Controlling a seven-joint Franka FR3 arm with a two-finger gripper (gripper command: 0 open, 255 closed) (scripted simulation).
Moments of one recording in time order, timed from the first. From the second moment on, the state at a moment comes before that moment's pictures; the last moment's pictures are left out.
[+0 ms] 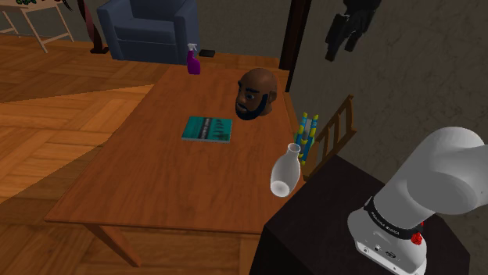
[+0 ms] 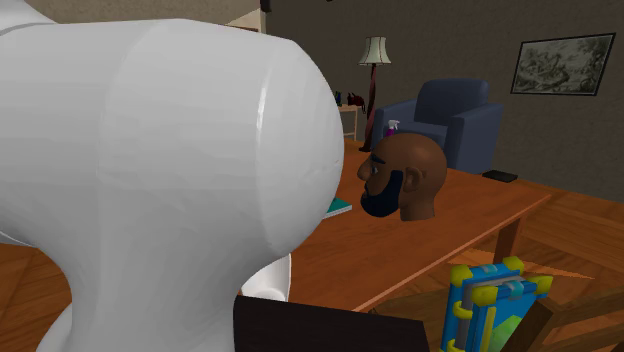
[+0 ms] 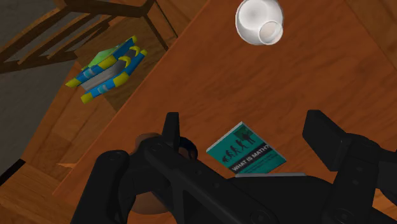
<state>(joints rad) -0.01 -0.77 -0.01 -2.28 -0.11 1.58 0.04</state>
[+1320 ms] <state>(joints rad) 0.07 -0.82 0.04 -2.90 -0.01 2.16 0.13</state>
